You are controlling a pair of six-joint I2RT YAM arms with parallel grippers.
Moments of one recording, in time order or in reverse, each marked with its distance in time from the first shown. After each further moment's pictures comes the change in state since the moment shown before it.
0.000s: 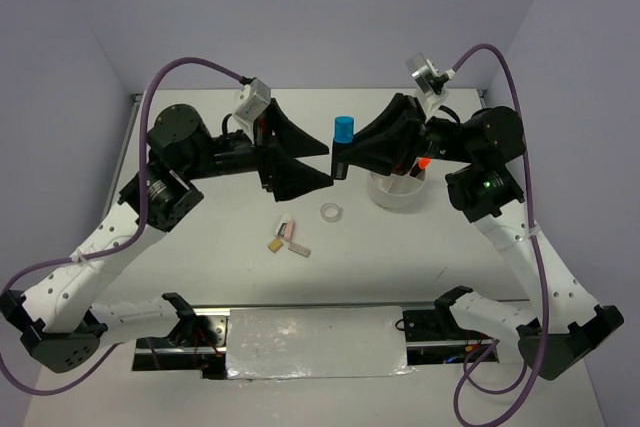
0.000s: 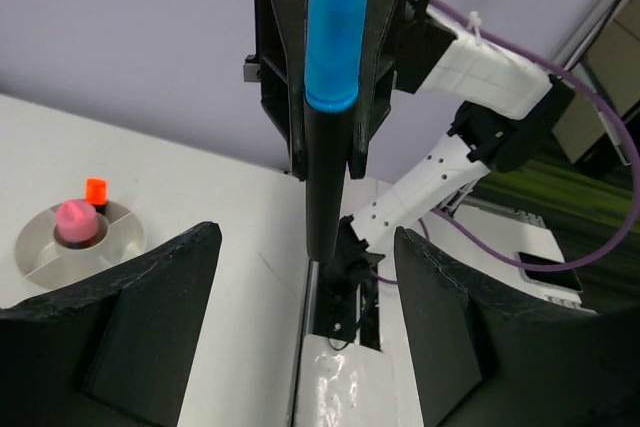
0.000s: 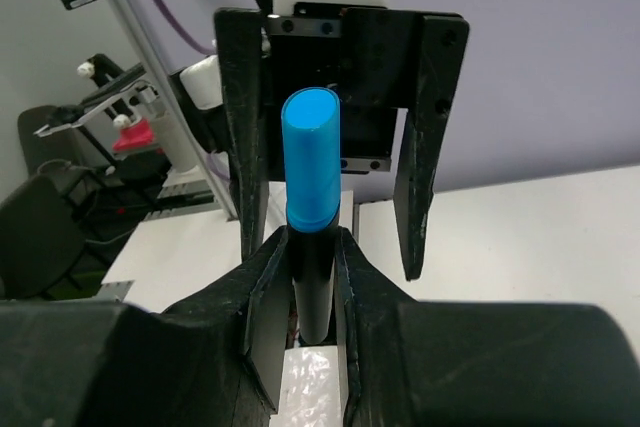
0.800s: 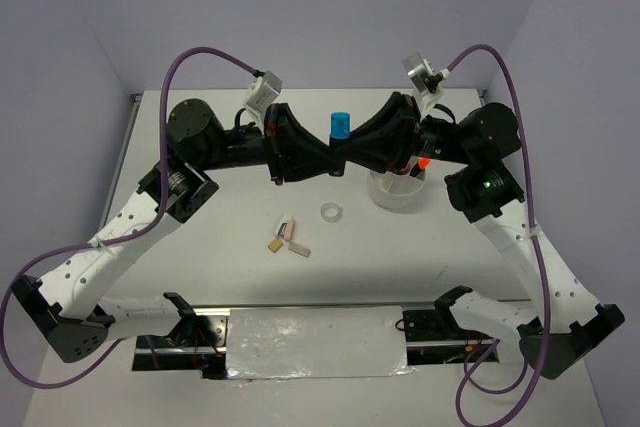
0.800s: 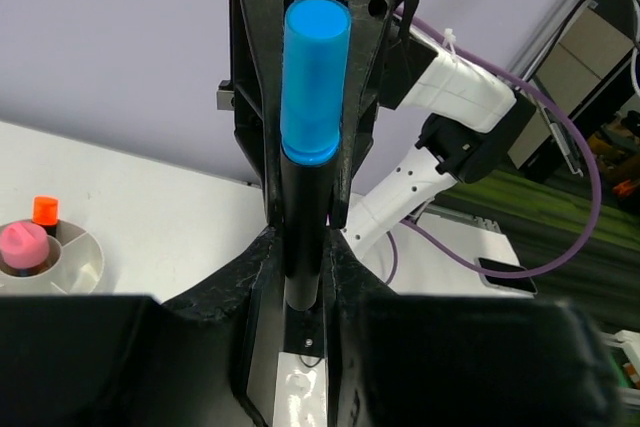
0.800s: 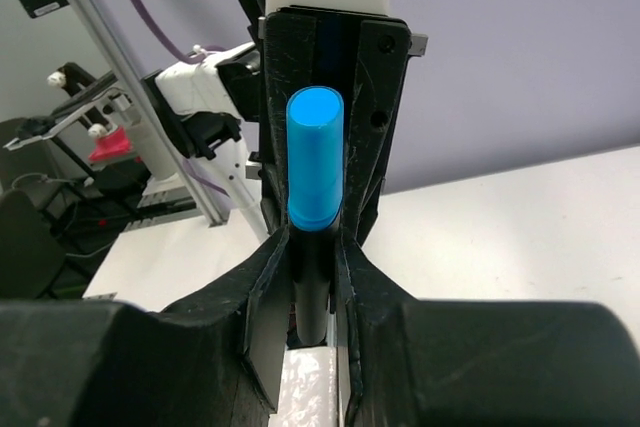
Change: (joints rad) left arm 0.010 0.074 -0.021 0.175 0.086 -0.140; right arm 0.023 0.002 0.004 -0.068 0.058 -0.059
